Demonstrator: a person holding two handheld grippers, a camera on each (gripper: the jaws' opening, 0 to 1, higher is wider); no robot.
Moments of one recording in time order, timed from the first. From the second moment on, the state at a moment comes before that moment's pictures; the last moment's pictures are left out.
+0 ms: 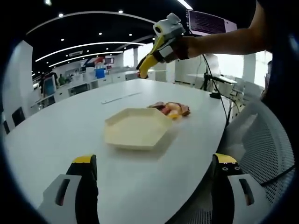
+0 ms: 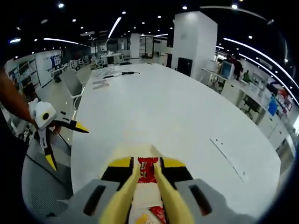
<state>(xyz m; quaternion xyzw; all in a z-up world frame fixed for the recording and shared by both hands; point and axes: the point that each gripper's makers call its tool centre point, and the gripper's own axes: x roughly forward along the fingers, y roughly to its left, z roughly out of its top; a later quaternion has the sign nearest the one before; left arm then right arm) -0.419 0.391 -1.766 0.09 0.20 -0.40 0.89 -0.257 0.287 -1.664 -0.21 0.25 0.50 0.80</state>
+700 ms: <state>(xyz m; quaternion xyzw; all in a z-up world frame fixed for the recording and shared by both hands) -0.420 0.388 -1.765 0.10 0.19 -0.40 0.89 -0.259 0.326 -1.675 -0.21 0.27 0.49 0.80</state>
